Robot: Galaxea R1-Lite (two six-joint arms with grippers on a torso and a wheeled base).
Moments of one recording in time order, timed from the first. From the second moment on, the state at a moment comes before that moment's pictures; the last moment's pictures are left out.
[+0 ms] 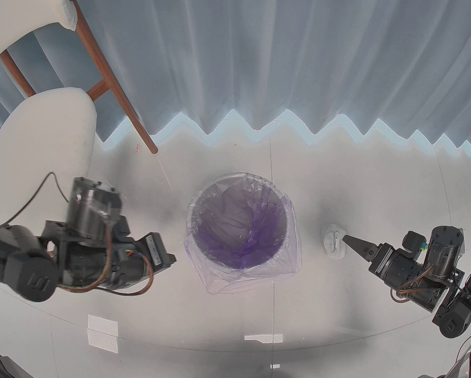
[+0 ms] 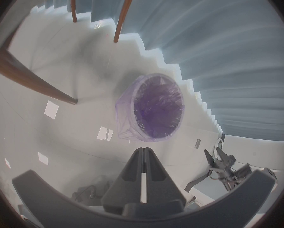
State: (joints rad) left arm -0.51 1.64 -0.72 -0.26 -0.07 -0.80; right arm 0.39 1.86 -0.14 -1.45 0.08 0.75
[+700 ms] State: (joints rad) left arm -0.56 2.09 -1.08 -0.19 0.08 -0.83; right arm 0.46 1.87 -0.04 -1.55 0.08 0.75
